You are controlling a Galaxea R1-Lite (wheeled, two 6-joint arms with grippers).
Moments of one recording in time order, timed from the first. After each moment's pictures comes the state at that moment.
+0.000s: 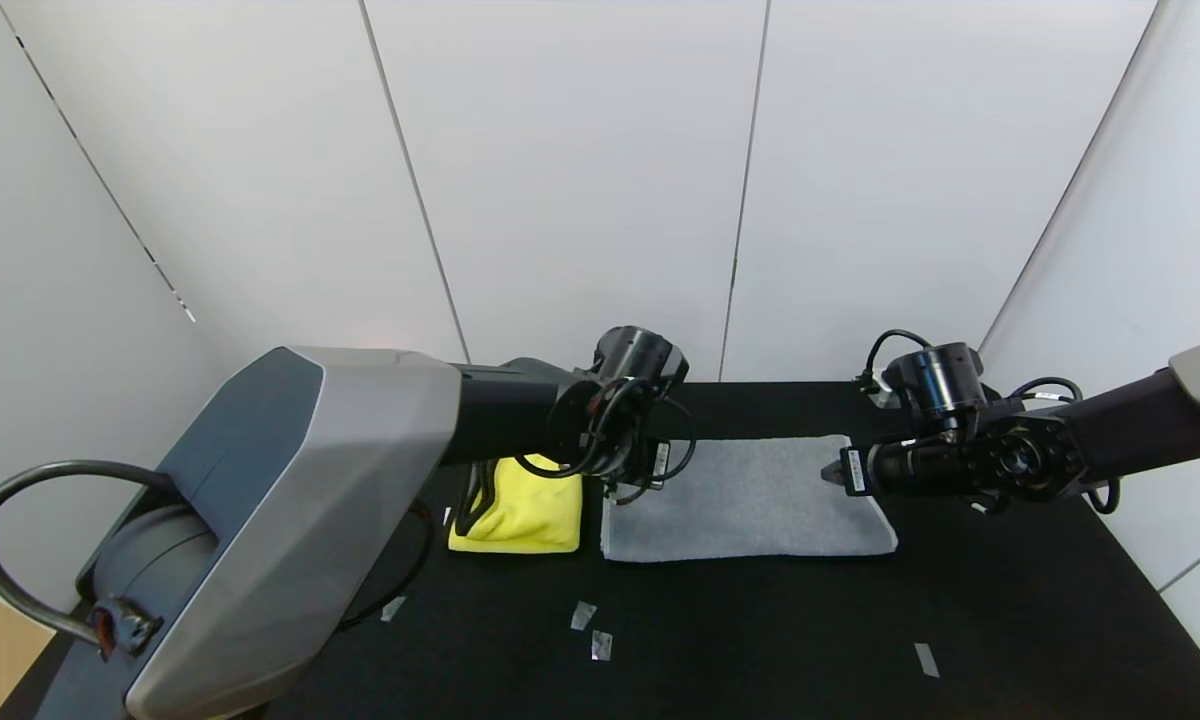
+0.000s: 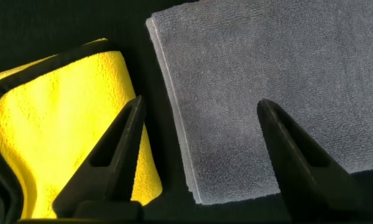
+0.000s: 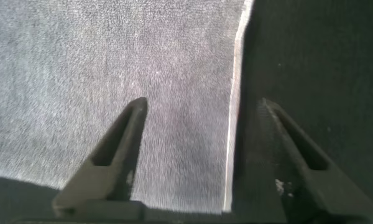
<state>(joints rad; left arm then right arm) -0.62 2.41 -1.93 0.36 0.36 -0.27 0.22 2.14 -1.24 -0.15 -0.07 0.13</state>
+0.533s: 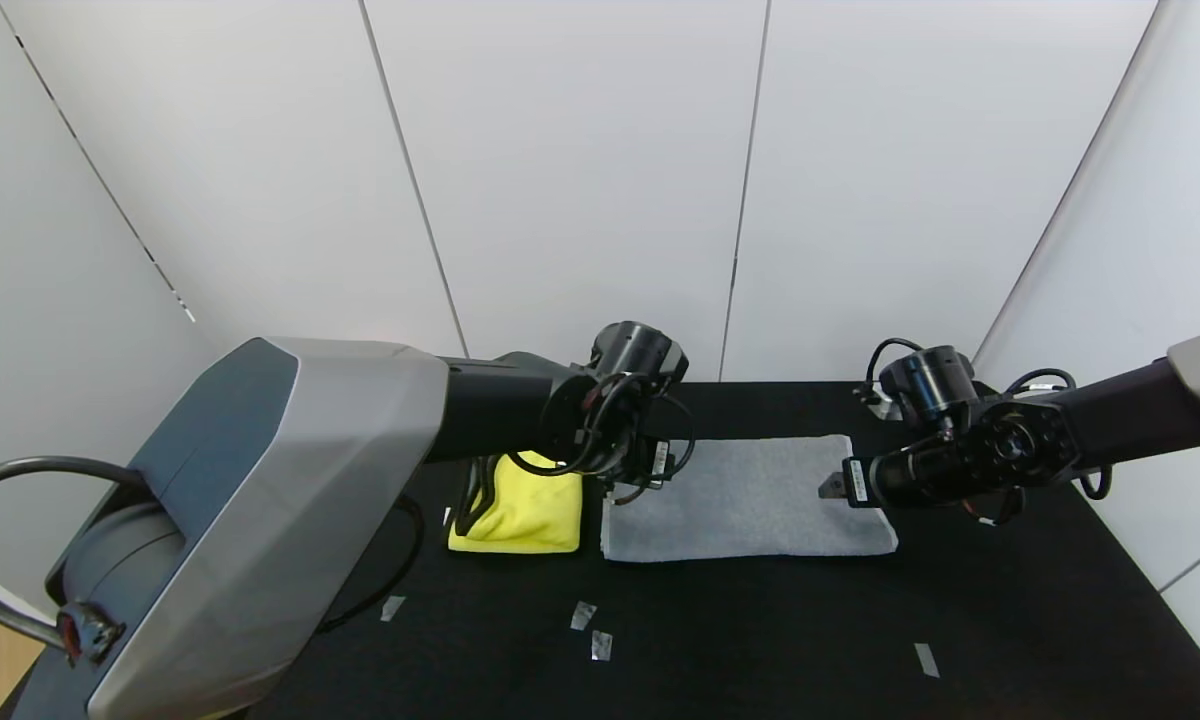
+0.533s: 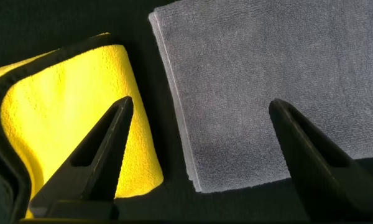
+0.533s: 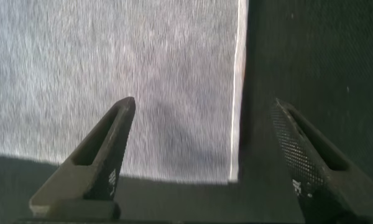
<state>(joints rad) -0.62 2.38 -1.91 0.37 0.35 -0.28 0.21 2.16 -1.30 0.04 -0.05 0.20</state>
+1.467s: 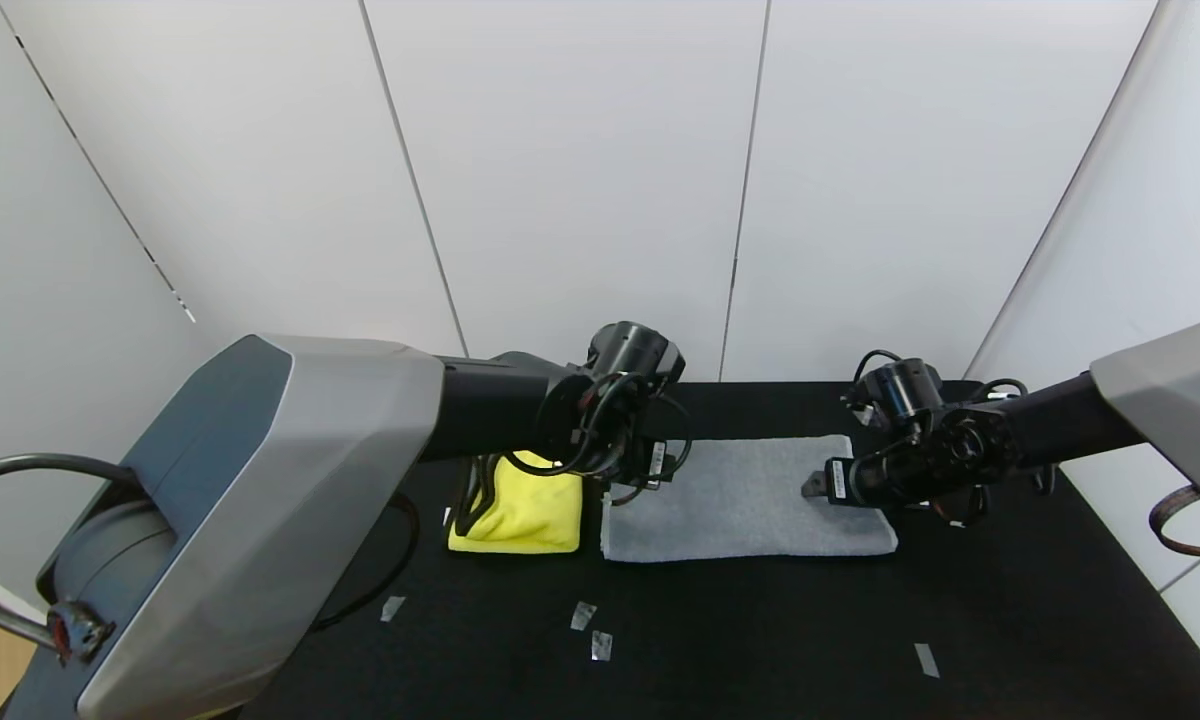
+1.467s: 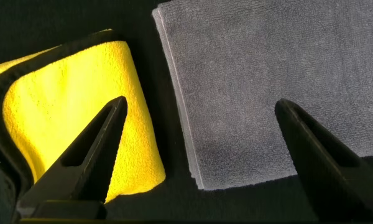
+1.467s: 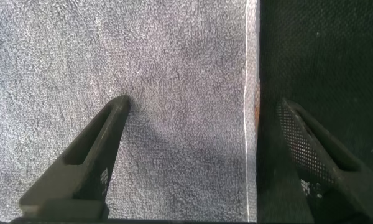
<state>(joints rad) -0.62 2.37 -1.89 0.37 0.35 -0.28 0.21 2.29 -1.42 0.05 -0.03 0.28</state>
